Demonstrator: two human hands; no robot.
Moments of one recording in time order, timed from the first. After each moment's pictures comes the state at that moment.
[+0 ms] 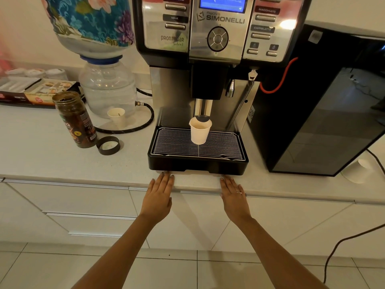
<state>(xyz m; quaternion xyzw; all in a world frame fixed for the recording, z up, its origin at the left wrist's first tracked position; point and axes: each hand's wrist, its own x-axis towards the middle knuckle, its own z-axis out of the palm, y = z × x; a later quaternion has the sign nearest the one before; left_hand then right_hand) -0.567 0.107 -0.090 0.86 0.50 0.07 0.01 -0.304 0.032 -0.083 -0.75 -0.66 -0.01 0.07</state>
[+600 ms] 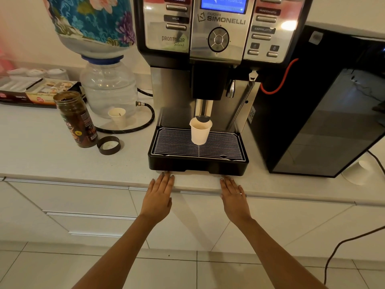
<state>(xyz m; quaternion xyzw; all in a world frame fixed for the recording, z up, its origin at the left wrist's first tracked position) -0.566 0.106 -0.089 0.86 0.50 0.07 0.01 -0.303 0.032 -0.085 -0.75 -0.66 -0.01 0.06</state>
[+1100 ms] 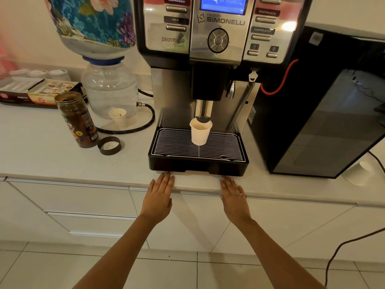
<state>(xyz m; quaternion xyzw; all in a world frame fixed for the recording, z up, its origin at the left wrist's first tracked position) -0.566 0.106 -0.089 0.86 0.50 0.07 0.01 -0.303 0.033 -0.085 -0.75 -0.66 0.00 0.06</state>
